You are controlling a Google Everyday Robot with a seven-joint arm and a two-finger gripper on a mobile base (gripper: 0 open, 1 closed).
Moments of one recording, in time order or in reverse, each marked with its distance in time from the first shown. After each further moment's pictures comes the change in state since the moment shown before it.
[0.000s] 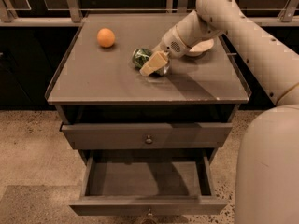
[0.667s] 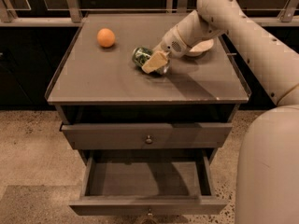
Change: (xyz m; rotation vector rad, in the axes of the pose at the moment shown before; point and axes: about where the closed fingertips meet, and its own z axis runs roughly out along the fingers) arm 0.000 0.000 0.000 0.000 0.000 0.000
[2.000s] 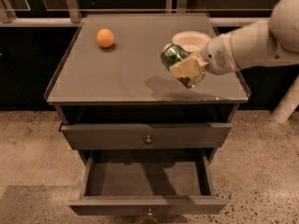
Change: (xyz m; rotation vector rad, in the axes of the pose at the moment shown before) arm 0.026 0.106 -0.126 0.203 -0.209 0.300
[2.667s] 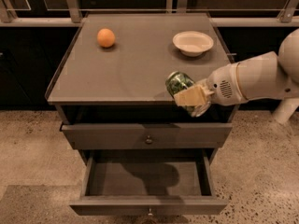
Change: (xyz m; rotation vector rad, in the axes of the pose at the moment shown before) arm 0.071 0.035 -0.013 0.039 0.067 0.142
